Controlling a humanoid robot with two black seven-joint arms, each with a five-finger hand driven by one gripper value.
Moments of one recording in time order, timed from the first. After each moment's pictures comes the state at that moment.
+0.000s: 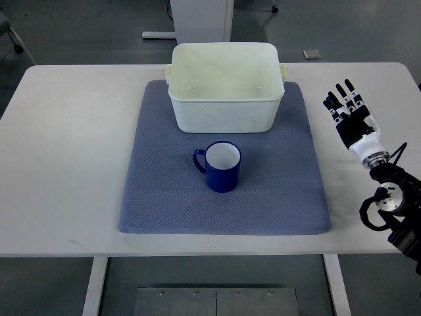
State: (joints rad) left arm -0.05 0.00 -0.10 -0.15 0.09 0.06 -0.04; right arm 0.73 -0.15 0.67 0.35 0.00 0.50 0.50
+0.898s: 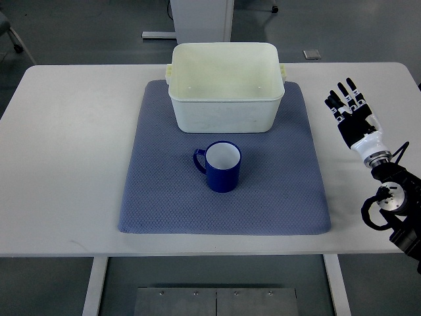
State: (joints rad) left arm -0.05 0.00 -0.10 -0.15 0.08 0.06 -0.04; right arm 0.73 -0.15 0.66 0.35 0.00 0.51 0.51
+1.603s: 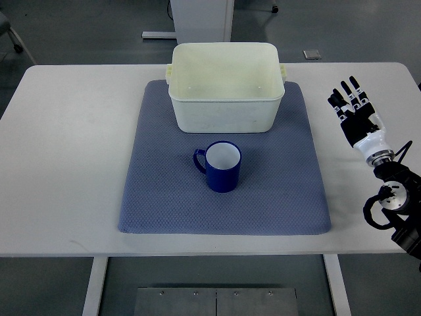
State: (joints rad) left arm -0.05 0.00 -0.10 -0.15 0.08 0.06 -0.04; right arm 0.73 -0.17 0.66 0.35 0.00 0.50 0.51
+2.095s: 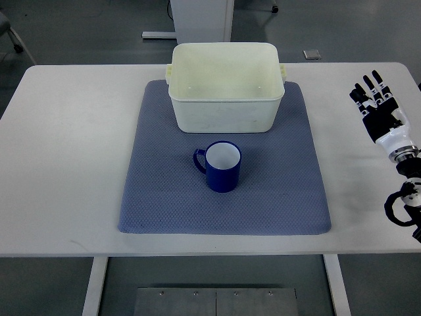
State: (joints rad) left arm -0.05 0.00 -0.10 -0.15 0.08 0.06 -0.04; right arm 0.74 -0.25 0.67 0.36 0.00 0.51 0.51
